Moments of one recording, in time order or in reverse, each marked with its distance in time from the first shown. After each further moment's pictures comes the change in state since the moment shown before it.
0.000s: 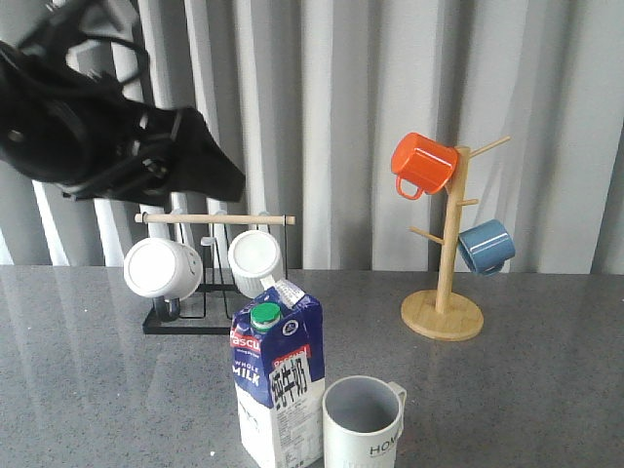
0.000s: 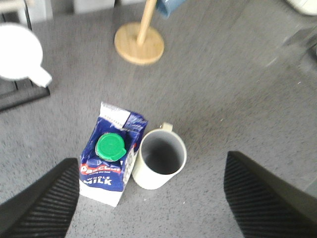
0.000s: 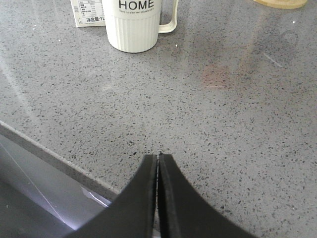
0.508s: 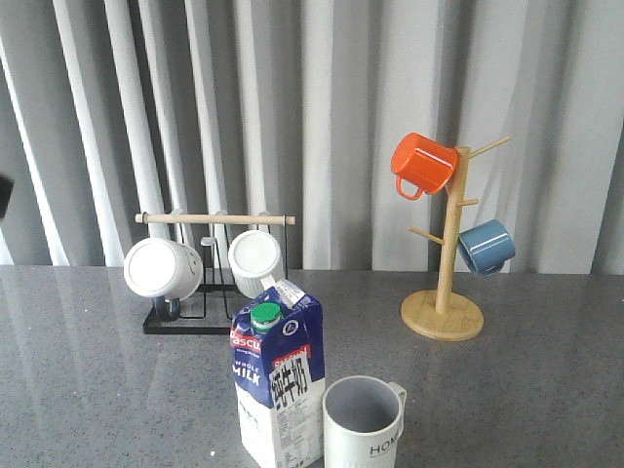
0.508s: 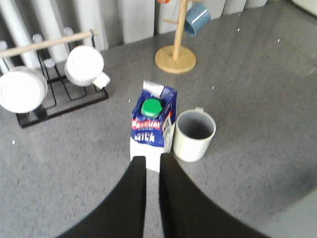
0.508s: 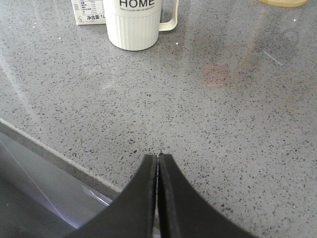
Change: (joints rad) left arm 0.000 -0.456 0.356 0.188 0.007 0.029; right arm 0.000 0.000 0.000 0.000 0.005 0.000
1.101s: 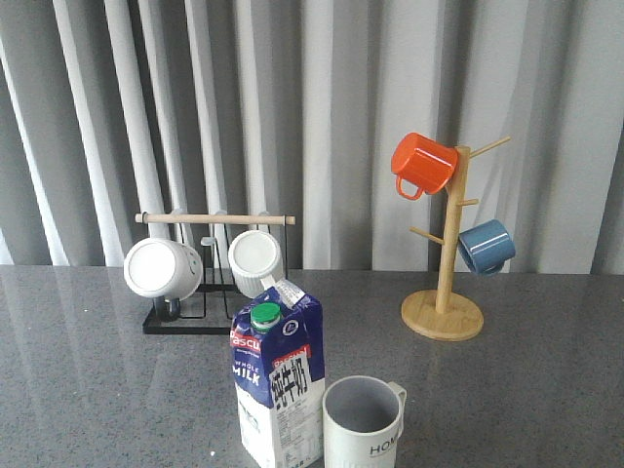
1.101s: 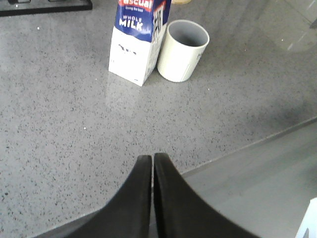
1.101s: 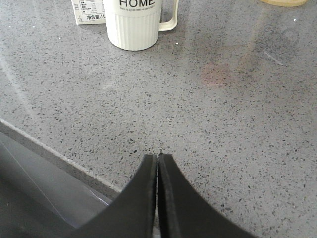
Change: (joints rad) left arm 0.000 -0.556 0.781 -0.065 -0.202 -0.097; right arm 0.000 0.000 0.000 0.000 0.001 0.000
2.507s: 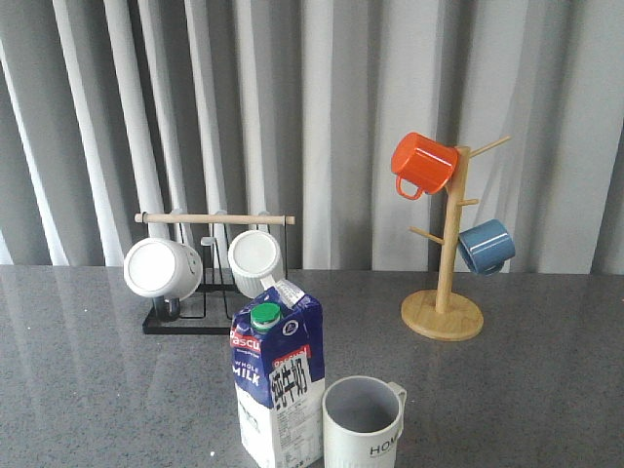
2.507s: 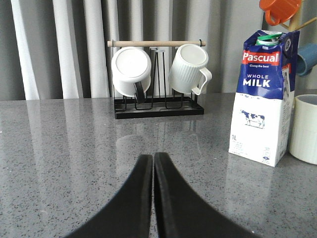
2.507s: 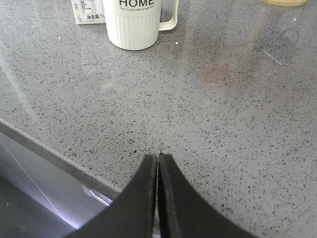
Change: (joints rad) left arm 0.188 -0.569 0.968 0.166 -1.036 0.081; right arm 0.000 -0.001 0.000 0.000 0.001 0.000
